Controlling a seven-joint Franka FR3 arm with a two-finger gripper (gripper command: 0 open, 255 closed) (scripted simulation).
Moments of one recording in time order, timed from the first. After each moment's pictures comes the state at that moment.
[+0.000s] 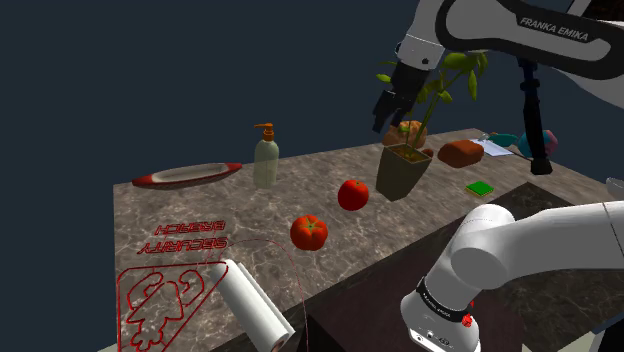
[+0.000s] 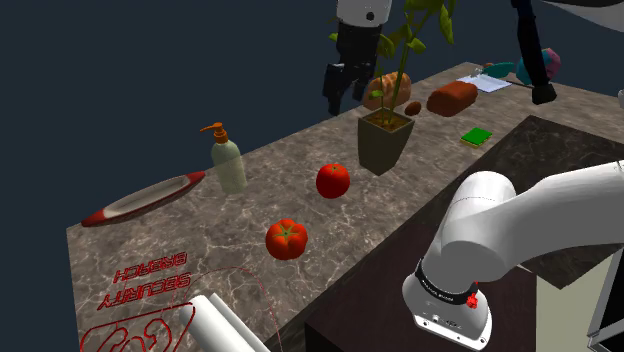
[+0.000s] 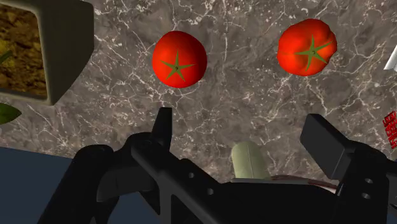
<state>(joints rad) 0.00 -0.78 -0.04 -2.26 -0.03 1.57 0.05</state>
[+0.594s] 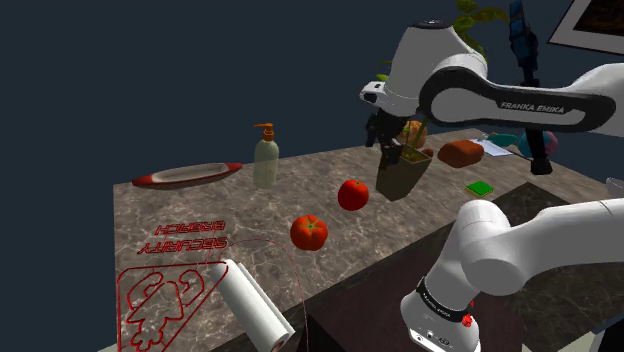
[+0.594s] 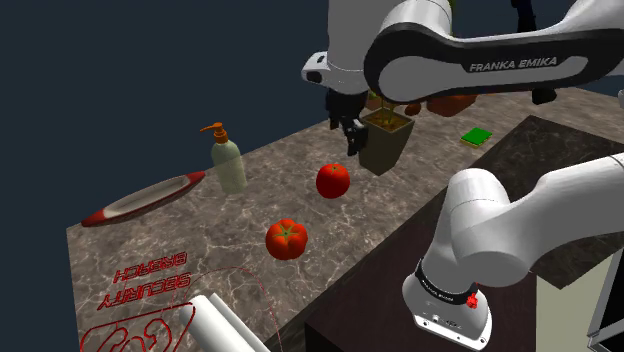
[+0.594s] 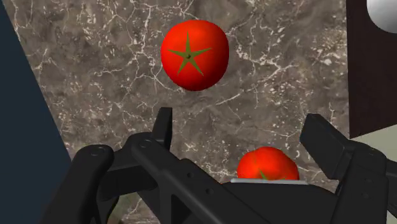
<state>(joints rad) 0.29 -0.87 -0.12 -2.55 -0.35 1.76 -0.75</state>
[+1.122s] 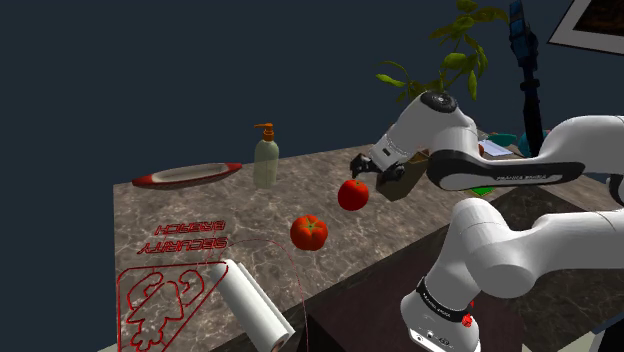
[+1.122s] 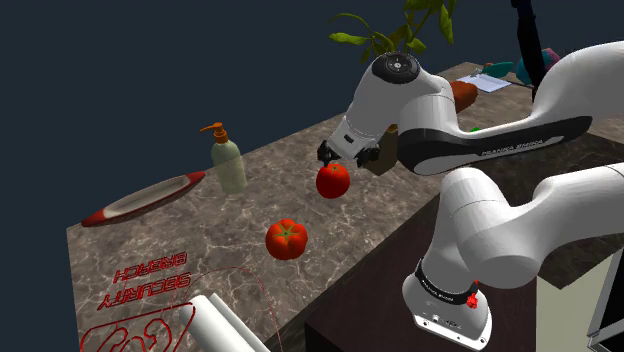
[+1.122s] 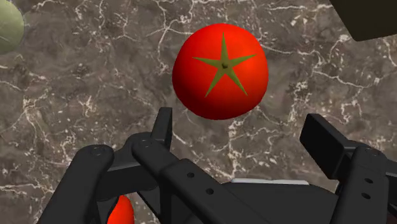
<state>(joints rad) 0.47 -1.12 -0.43 -2.94 -0.84 2.05 -1.72</state>
